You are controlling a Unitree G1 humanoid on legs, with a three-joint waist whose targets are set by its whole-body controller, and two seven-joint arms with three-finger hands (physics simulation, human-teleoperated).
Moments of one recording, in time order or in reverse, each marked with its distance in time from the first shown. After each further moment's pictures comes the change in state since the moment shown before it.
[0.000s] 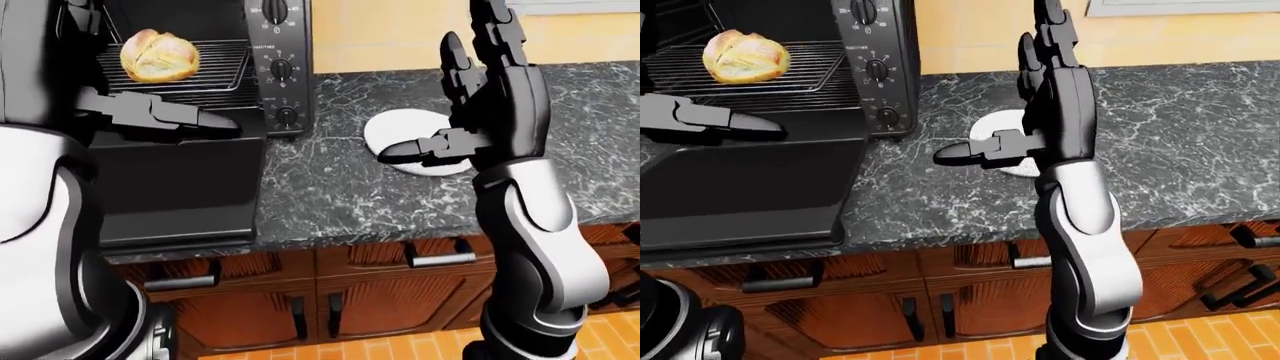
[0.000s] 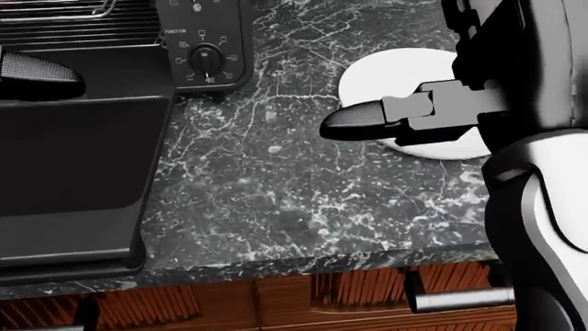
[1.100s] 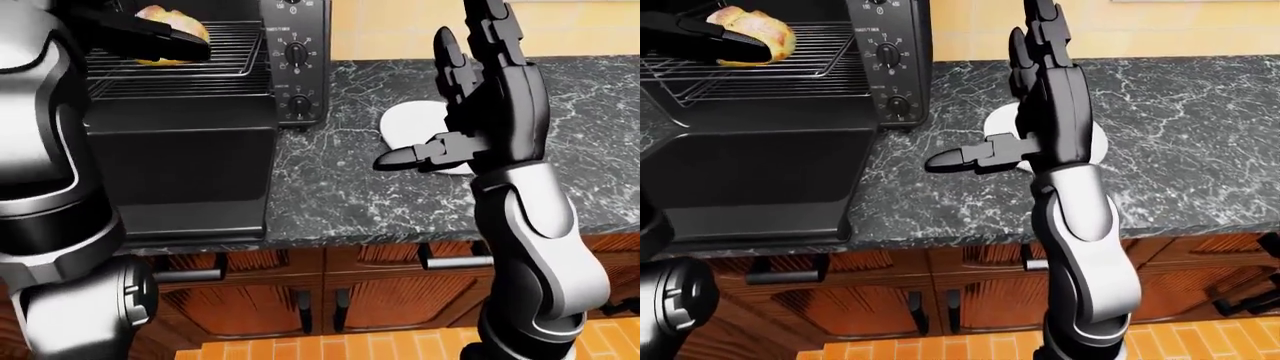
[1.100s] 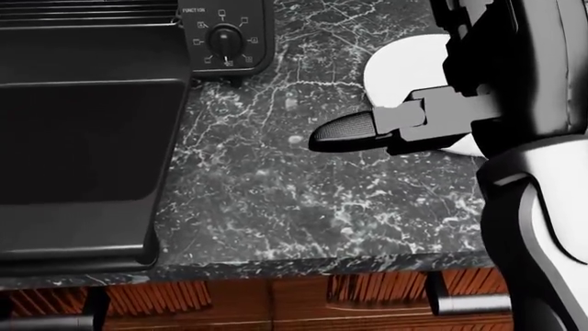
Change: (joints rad) left arm -0.283 0.117 -0.004 0.733 -0.092 -0.222 0.057; right arm 0.005 0.013 0.018 -0.037 -0.007 -0.003 0.028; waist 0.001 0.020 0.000
